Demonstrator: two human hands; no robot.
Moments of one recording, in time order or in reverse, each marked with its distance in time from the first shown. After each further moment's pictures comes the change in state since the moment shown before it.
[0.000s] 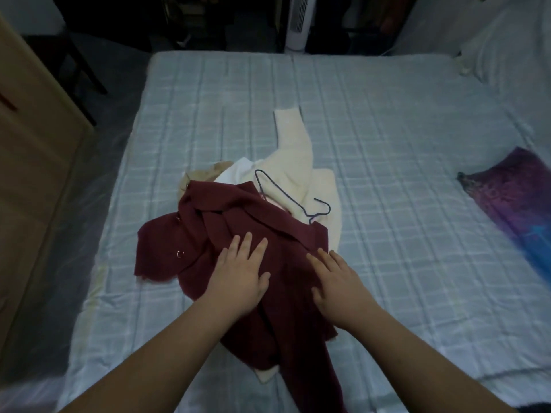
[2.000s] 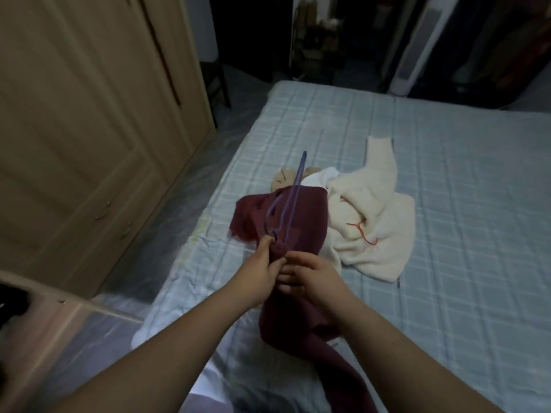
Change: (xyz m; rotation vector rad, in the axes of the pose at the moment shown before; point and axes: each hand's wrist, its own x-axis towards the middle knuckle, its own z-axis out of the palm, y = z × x) left_hand -0.187 -0.031 -0.006 -0.791 0.243 -0.394; right_hand -0.086 -0.199 -0.004 1.556 -0.421 0.144
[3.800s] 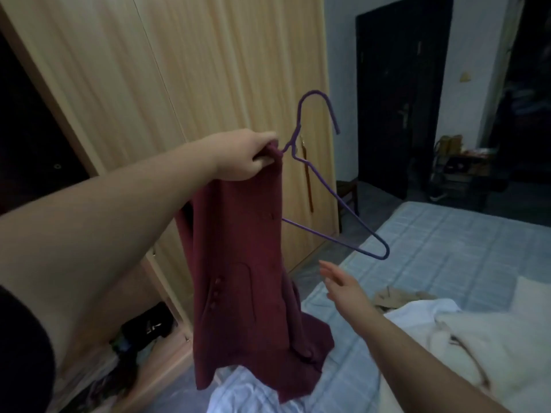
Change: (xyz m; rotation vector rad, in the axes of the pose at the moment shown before) left_hand -0.090 0.279 -0.319 1.112 0.536 0.194; right_hand 0.050 -0.133 0.045 -0.549 -0.395 -0.579
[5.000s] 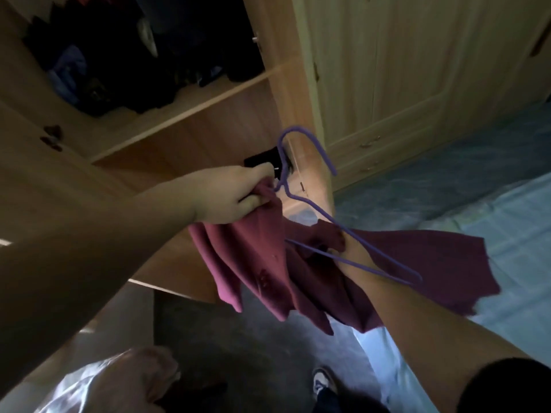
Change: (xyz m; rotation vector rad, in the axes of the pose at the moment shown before) left_hand -0.384 -0.244 0.236 -0.255 -0.538 -0.394; right_hand 0.039 0.198 0.434 -0.389 -0.646 0.156
